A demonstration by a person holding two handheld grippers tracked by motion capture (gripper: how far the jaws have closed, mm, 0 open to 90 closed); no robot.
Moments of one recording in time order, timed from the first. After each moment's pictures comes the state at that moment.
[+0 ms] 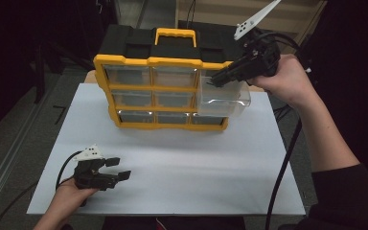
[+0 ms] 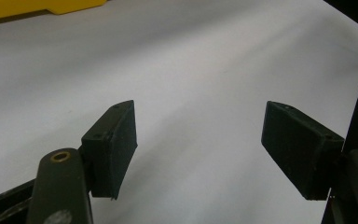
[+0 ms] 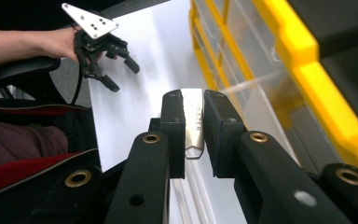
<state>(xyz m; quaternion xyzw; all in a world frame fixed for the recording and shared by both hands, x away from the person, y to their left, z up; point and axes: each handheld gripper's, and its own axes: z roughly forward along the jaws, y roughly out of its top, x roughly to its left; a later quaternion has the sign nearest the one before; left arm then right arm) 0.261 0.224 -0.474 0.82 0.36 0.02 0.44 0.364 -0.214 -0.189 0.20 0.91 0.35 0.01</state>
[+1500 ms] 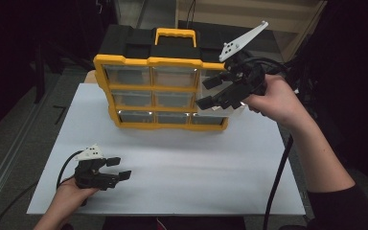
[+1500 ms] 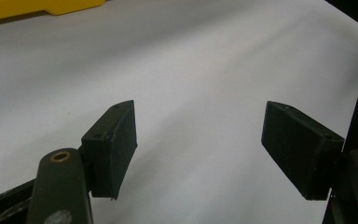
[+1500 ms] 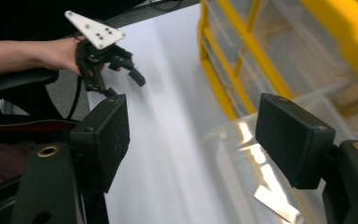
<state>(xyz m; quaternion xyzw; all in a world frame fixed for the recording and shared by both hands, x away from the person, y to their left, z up) 0.262 0.222 -0.475 0.82 0.35 0.02 0.44 0.328 -0.177 -0.215 0.20 0.90 0.38 0.03</state>
